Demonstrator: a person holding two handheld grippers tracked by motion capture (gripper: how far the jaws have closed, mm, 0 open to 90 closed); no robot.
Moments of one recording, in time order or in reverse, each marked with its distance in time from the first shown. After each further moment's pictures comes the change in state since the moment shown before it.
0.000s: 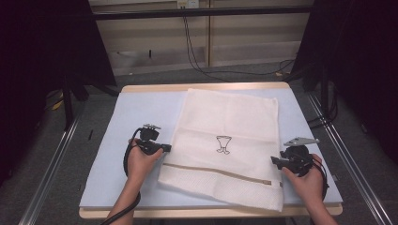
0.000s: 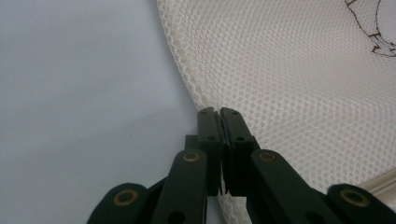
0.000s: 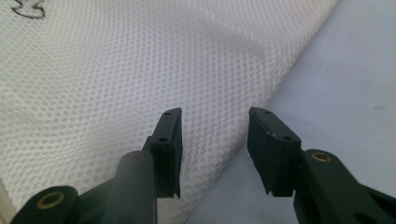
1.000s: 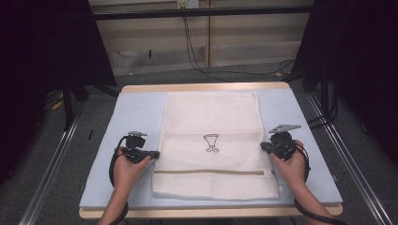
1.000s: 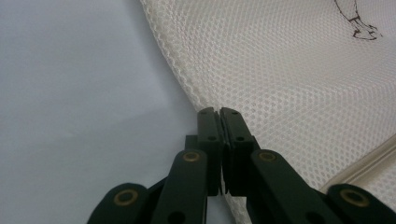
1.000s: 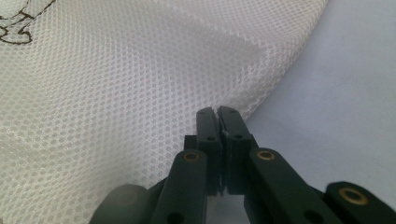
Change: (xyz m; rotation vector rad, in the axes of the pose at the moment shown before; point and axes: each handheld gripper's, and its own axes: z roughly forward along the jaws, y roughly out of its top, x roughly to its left) left arm 0.010 -0.032 -0.031 -0.008 0.031 -0.060; right arm 0.004 0.041 0.040 -0.017 0.085 -0.055
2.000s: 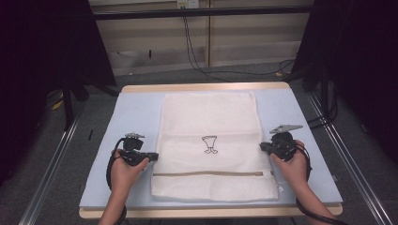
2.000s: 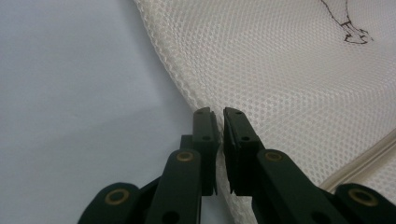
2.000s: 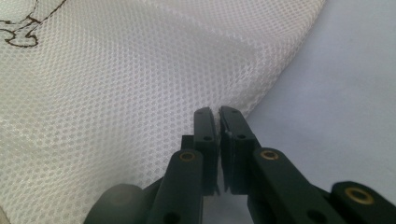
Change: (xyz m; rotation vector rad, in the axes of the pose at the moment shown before) left arm -0.003 -0.005 -0.010 -0.009 0.003 -0.006; right arm -0.002 -0.002 -0.002 -0.008 0.040 0.005
